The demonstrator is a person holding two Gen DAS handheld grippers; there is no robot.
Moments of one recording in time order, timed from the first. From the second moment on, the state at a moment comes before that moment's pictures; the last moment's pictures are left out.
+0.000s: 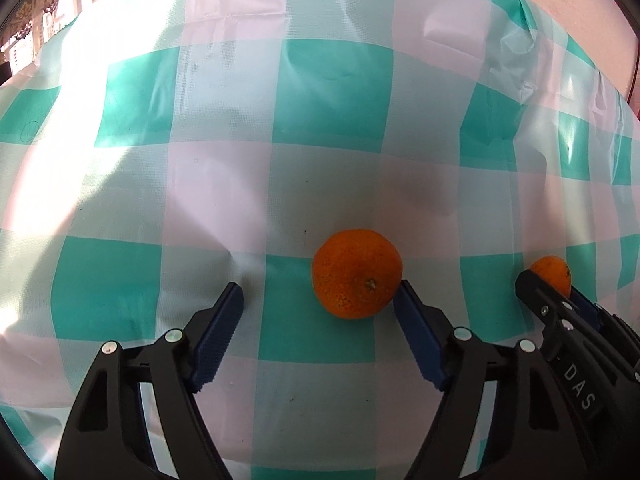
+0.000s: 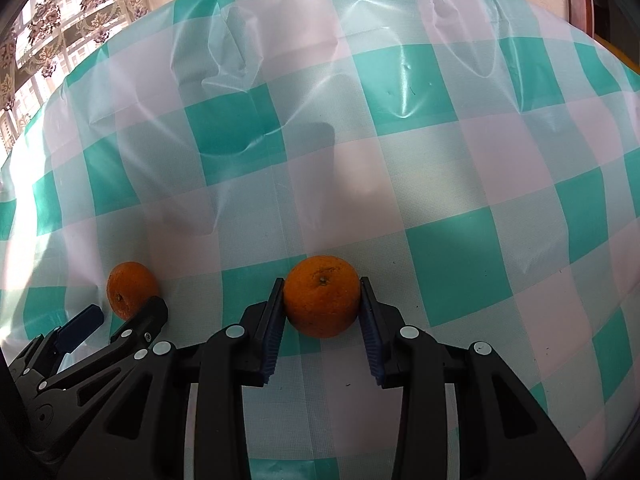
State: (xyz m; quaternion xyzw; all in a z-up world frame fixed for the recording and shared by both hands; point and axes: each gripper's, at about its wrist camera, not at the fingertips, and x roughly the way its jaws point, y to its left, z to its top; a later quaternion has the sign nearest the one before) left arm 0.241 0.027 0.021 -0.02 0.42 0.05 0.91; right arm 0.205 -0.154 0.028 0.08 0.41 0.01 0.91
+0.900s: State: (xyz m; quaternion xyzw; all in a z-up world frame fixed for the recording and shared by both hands) left arm -0.011 0.089 0.019 -0.17 0.33 0.07 0.93; right arm 0.208 -0.153 0.016 0.10 0.40 0.02 0.91
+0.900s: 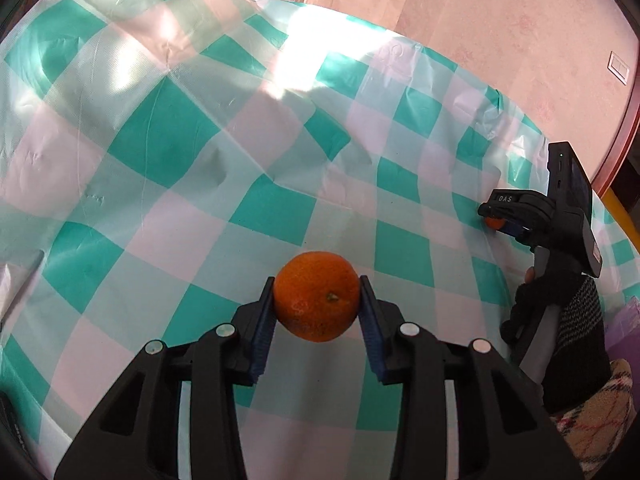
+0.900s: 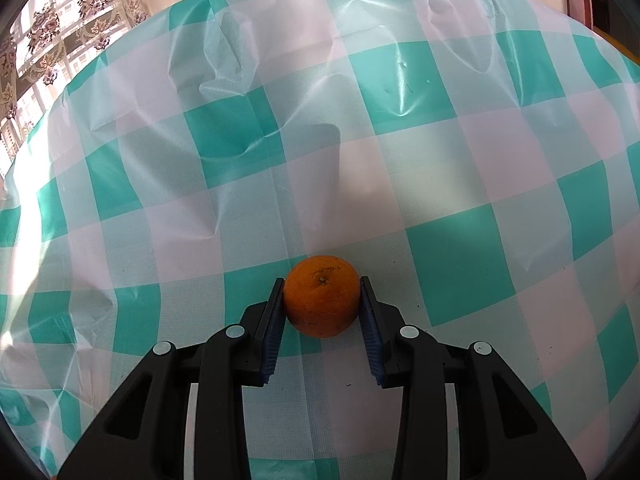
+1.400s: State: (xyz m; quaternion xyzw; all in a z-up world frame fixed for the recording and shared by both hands) left arm -0.010 0.094 0.016 -0.20 0.32 0.06 0.92; right arm 0.148 -0.107 0.020 0.03 0.39 0.09 0.92
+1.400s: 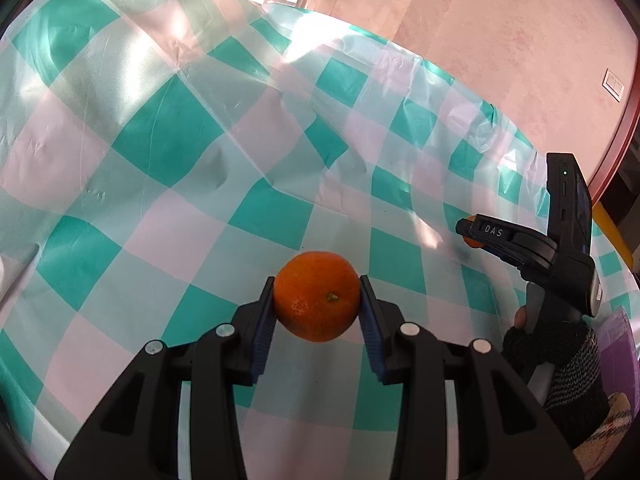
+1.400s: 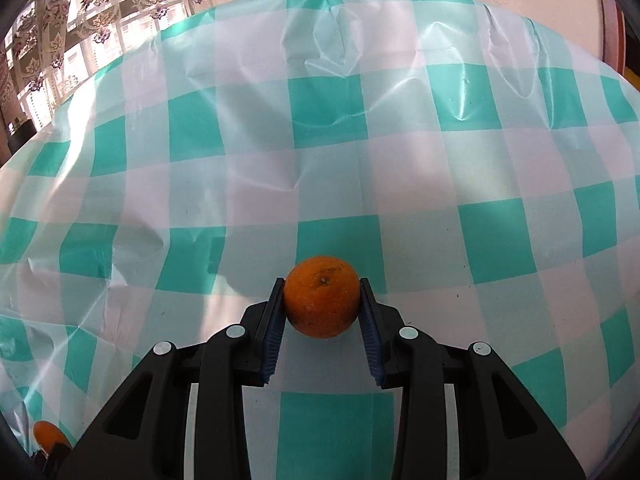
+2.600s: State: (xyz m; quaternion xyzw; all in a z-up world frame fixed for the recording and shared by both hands) left arm -0.110 0.045 0.057 -0.16 0.24 0.05 0.96; right arm -0.164 -0.162 0.062 -0.02 0.32 0.14 0.94
